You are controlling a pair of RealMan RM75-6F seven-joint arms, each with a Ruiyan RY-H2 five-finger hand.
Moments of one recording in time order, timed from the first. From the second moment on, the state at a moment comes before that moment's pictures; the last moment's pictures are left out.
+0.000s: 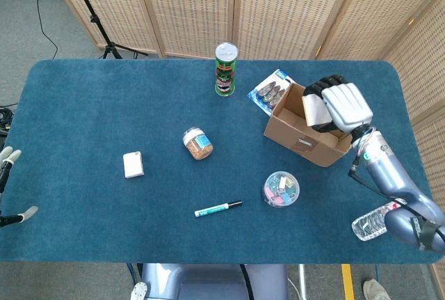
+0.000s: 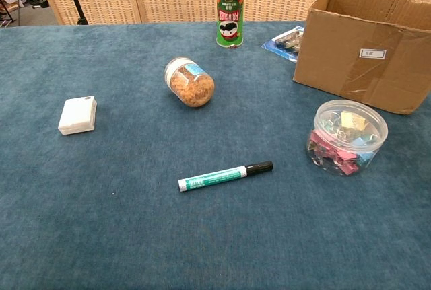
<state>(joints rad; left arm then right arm) -0.08 -0.96 -0.06 -1.77 1.43 1.44 -0.10 0.80 -1.01 0.29 -1.53 -1.14 0.84 -0.01</state>
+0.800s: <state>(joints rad) -0.10 -0.96 -0.06 -1.77 1.40 1.41 -0.09 0.83 -1.12 0.23 -1.40 -1.10 0.75 -0.07</state>
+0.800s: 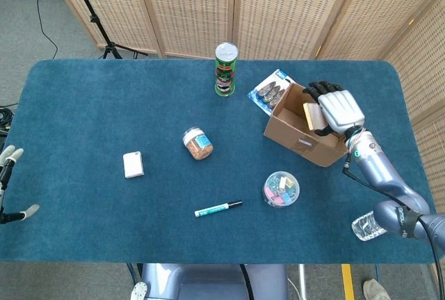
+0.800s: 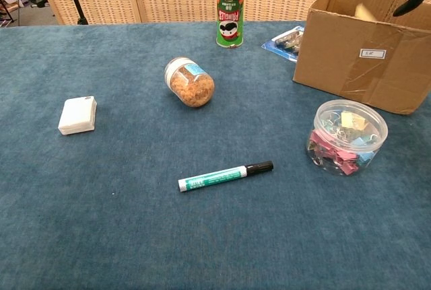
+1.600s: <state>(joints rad) -0.10 -0.96 -0.05 -1.77 1.42 1.41 -0.08 0.65 -0.85 0.09 -1.74 -1.73 1.01 0.24</state>
